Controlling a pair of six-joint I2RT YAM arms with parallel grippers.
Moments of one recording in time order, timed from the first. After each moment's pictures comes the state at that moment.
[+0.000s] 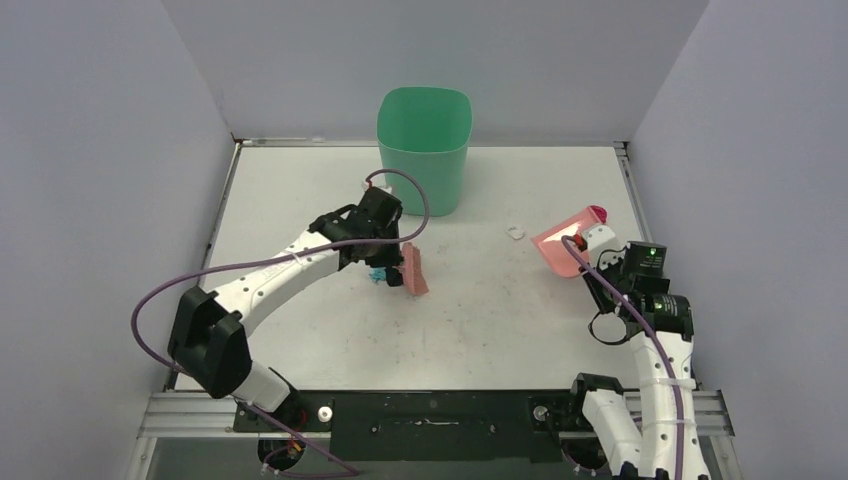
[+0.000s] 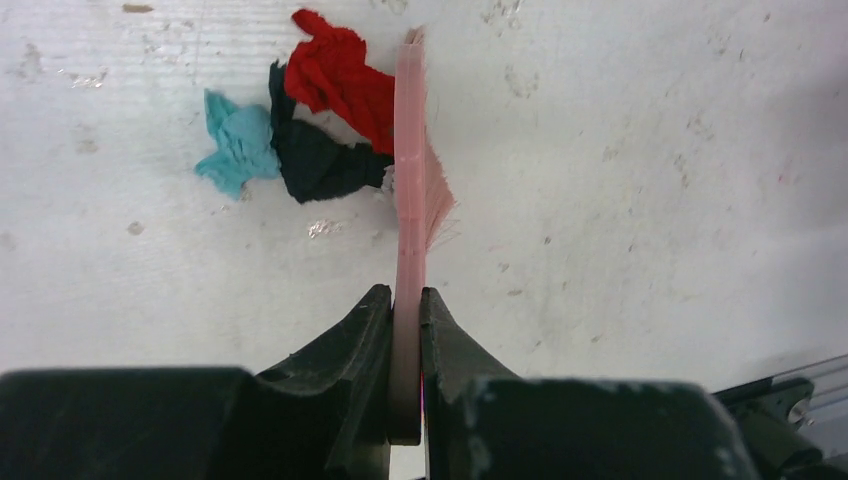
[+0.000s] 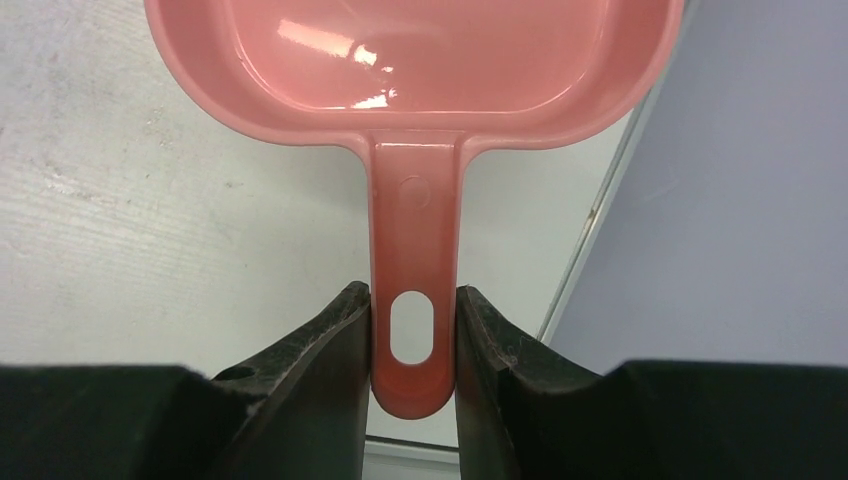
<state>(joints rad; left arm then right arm) -0.68 1.54 1.23 -0.65 -0.11 -0.71 -0.14 0.74 0.84 -0.95 -0.05 -0.61</state>
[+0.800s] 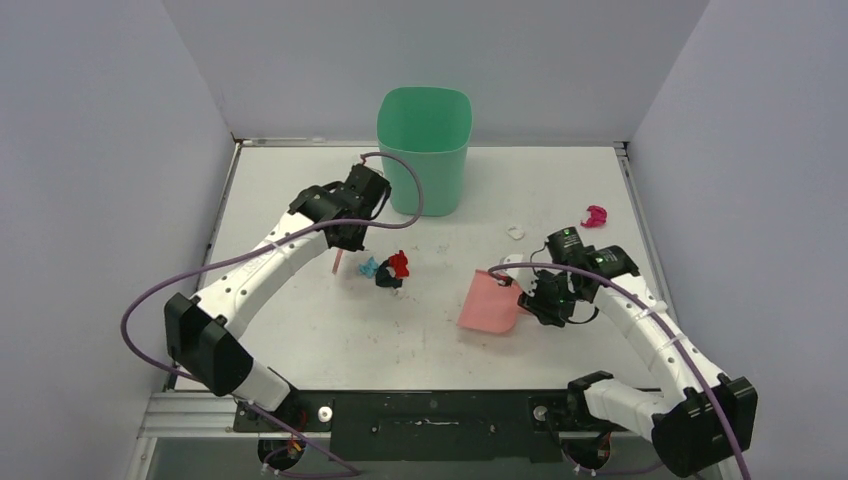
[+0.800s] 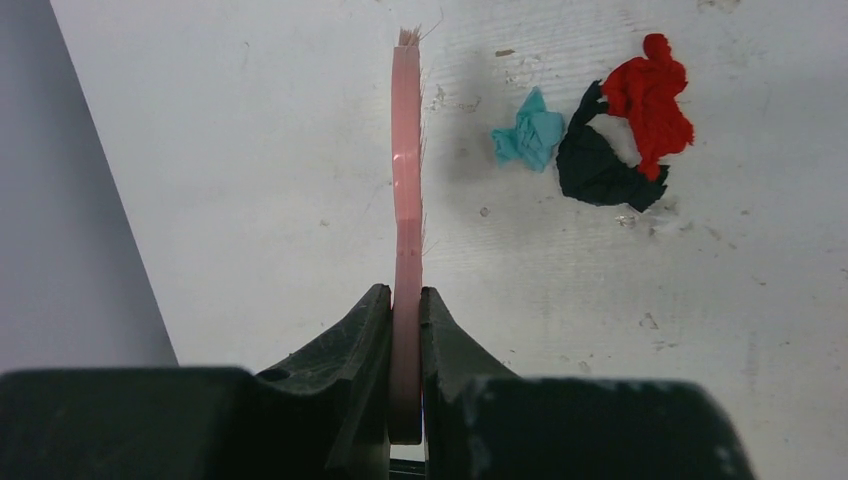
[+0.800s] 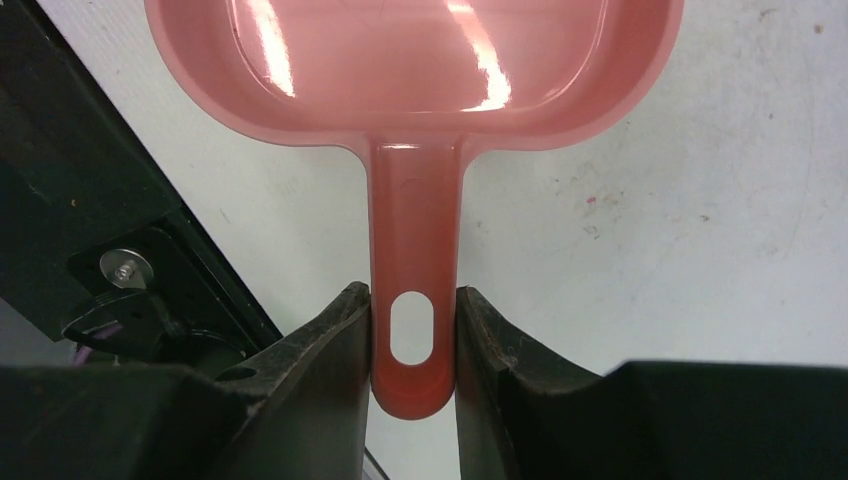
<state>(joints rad) -0.62 1.49 1.48 -1.08 -0.48 -0.27 0.30 1.07 0.93 -1.17 -0.26 -0.87</state>
